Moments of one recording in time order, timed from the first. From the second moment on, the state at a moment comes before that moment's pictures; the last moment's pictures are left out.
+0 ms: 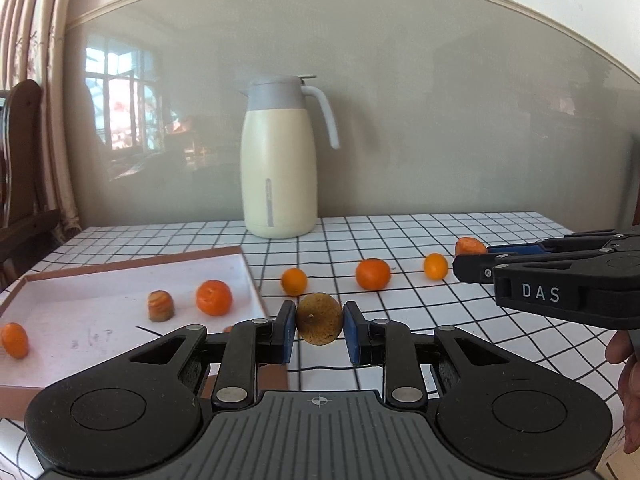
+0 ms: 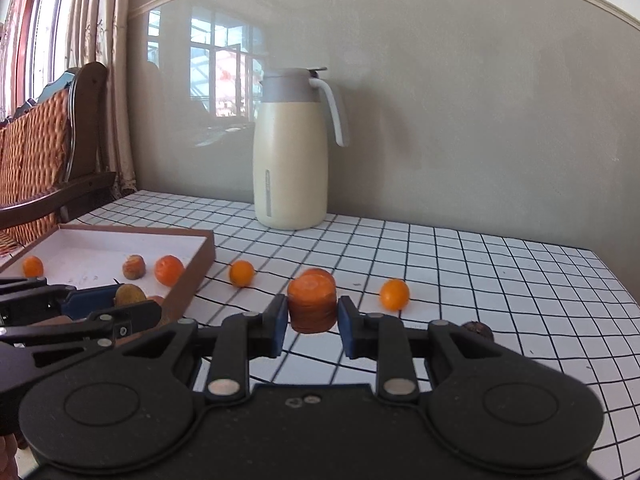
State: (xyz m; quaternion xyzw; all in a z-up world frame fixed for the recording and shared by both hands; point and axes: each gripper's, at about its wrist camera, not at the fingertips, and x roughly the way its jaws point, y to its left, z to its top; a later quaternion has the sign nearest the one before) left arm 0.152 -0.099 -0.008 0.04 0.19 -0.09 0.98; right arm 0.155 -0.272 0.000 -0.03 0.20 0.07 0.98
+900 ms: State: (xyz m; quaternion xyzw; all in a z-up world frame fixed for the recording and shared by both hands) left arm 0.143 -0.007 0.008 0.00 0.17 -0.02 0.98; right arm 0.165 -0.182 0.012 -0.05 0.18 0.15 0.97
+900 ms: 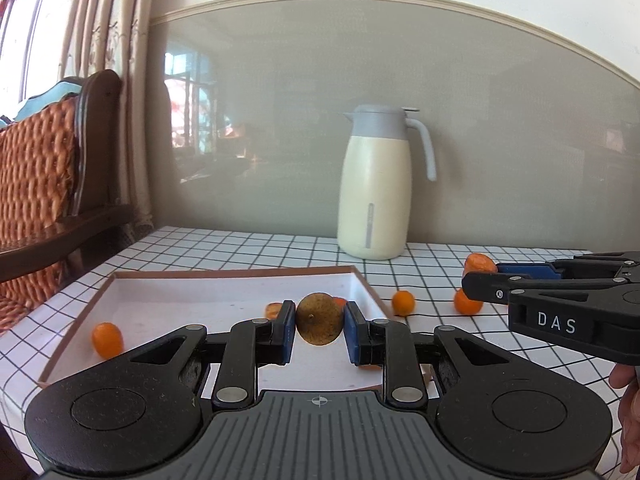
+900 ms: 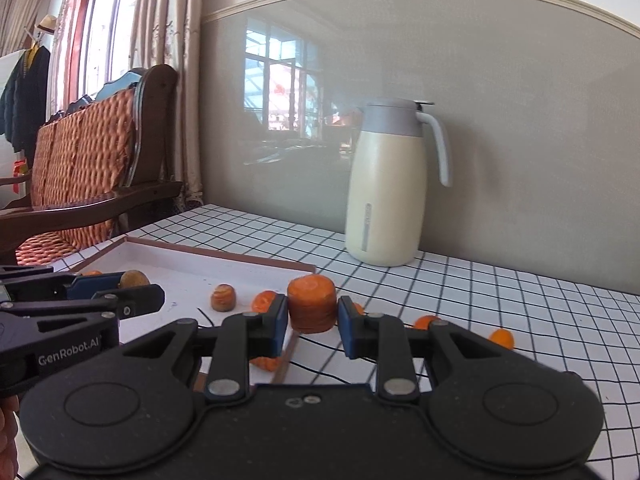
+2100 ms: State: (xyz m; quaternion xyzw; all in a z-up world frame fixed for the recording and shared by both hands) left arm 0.172 0.108 0.007 -0.01 0.17 0.08 0.98; right arm 0.204 -0.103 0.011 -0.06 0.15 0.21 0.96
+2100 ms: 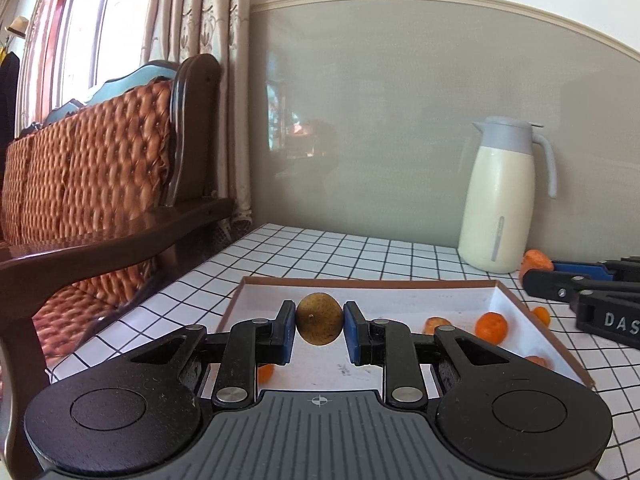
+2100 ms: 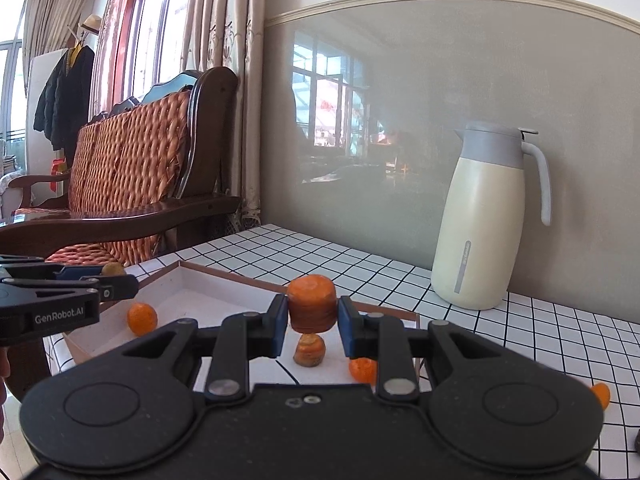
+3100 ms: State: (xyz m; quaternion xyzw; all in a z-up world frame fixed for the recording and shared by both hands) left arm 0.251 0.144 -0.004 -0.03 0.20 0.10 0.97; right arm 0.281 -0.099 -0.011 -0.06 0.20 0.18 0.96
